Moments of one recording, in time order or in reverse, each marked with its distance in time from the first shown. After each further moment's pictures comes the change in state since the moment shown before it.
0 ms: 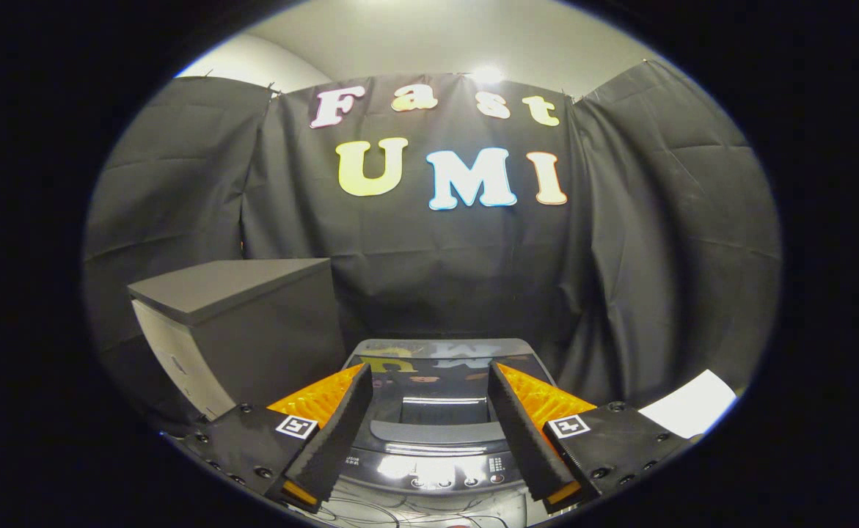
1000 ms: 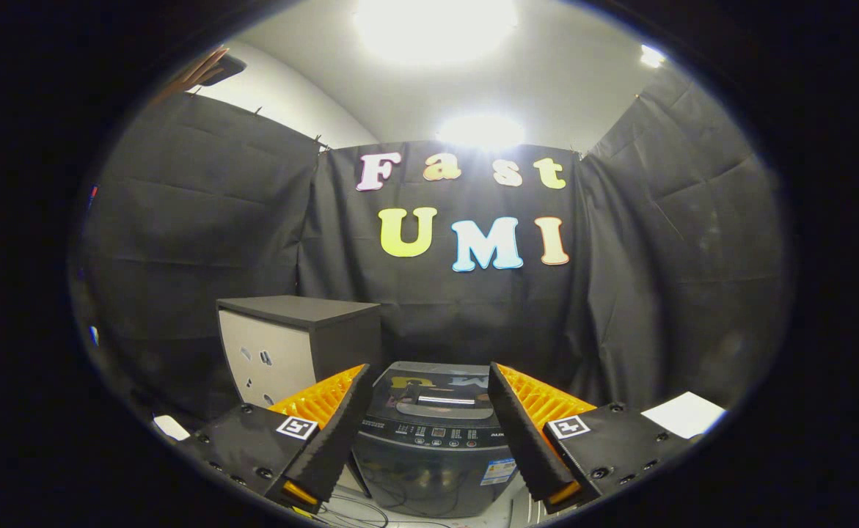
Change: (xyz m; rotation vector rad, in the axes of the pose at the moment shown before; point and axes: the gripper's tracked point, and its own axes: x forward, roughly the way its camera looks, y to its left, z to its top) arm -0.199 -0.018 0.004 -0.058 -0.219 0.127
